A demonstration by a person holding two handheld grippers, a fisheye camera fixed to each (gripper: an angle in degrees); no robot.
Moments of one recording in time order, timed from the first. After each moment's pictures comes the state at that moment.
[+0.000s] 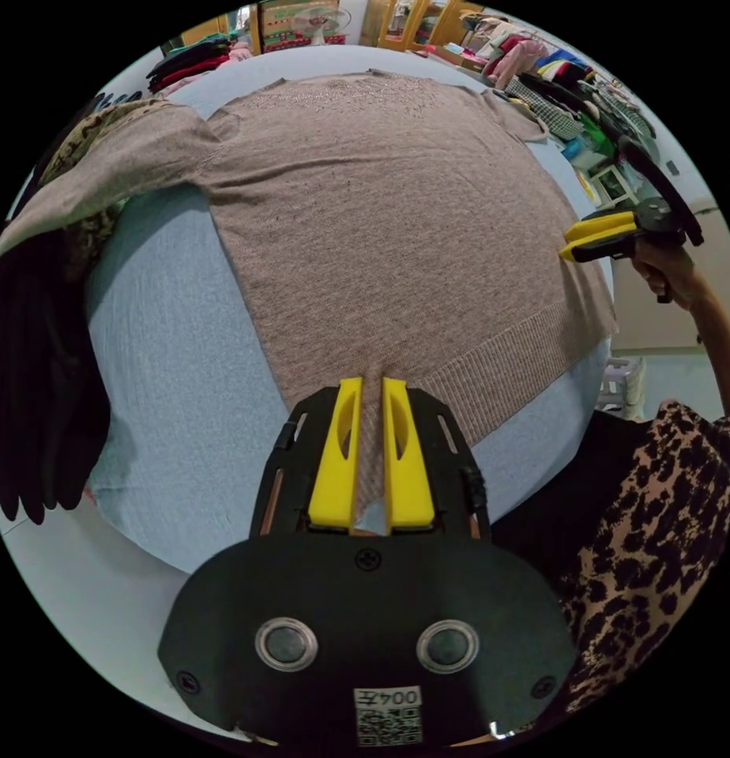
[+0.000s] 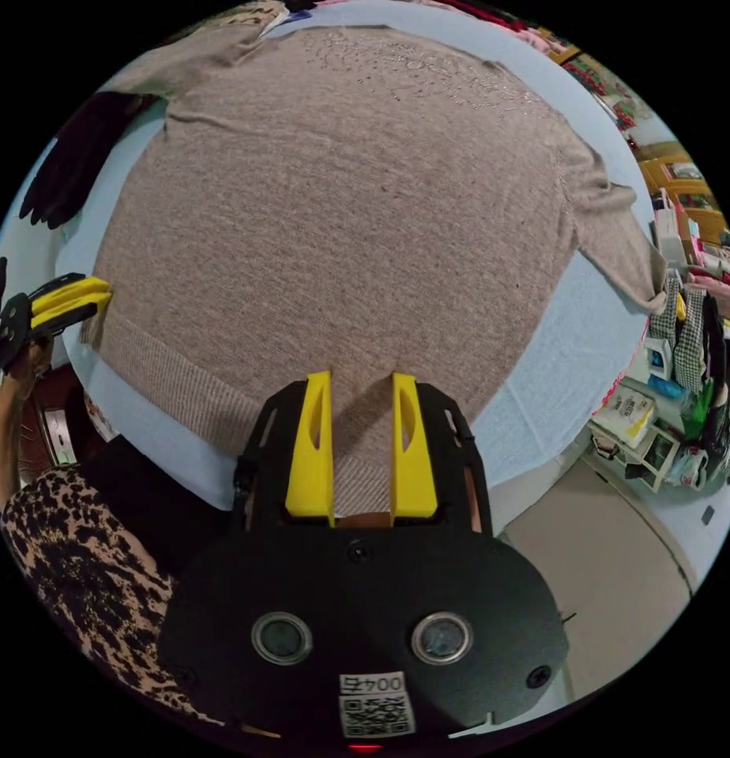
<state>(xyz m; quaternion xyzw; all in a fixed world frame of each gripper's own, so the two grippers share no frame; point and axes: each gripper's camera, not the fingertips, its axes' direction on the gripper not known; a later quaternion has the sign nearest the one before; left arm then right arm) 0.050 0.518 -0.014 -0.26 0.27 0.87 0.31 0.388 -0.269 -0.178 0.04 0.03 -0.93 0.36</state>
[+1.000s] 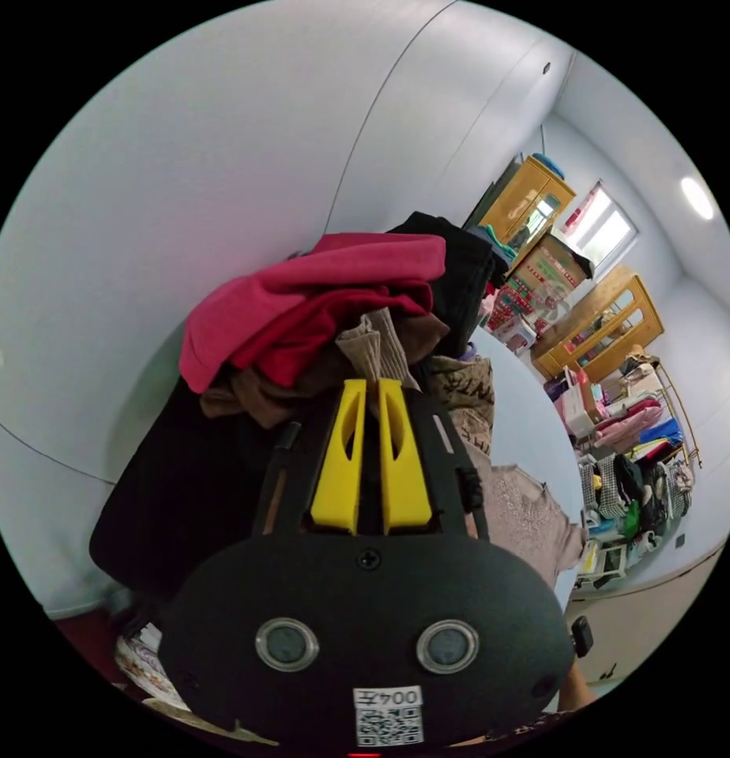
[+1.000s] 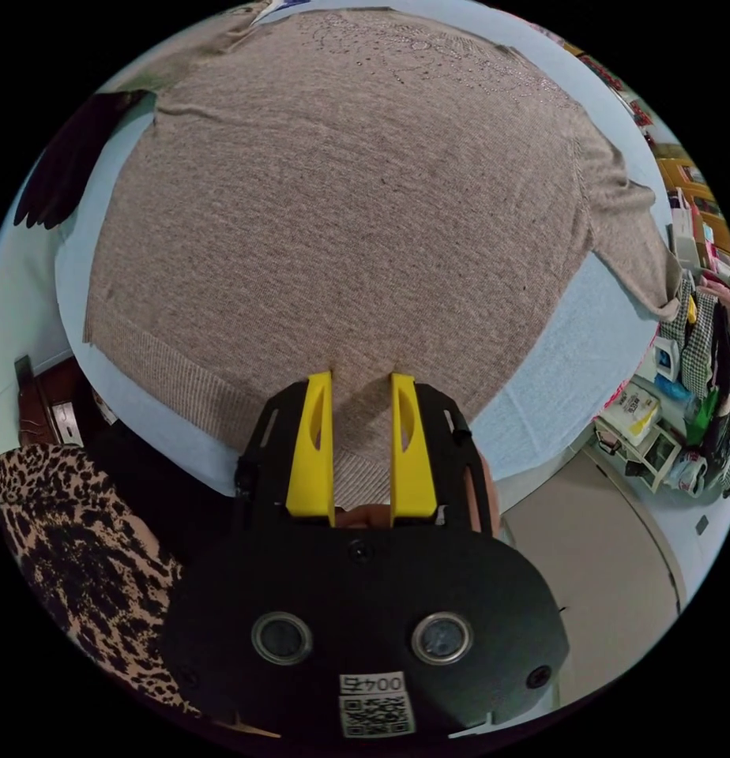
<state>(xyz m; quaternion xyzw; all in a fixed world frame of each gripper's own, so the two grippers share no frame) 0.345 0.169 0.032 -0.22 0.43 0.51 0.71 0.341 -0.213 -0.256 0.01 0.06 -0.93 0.35</state>
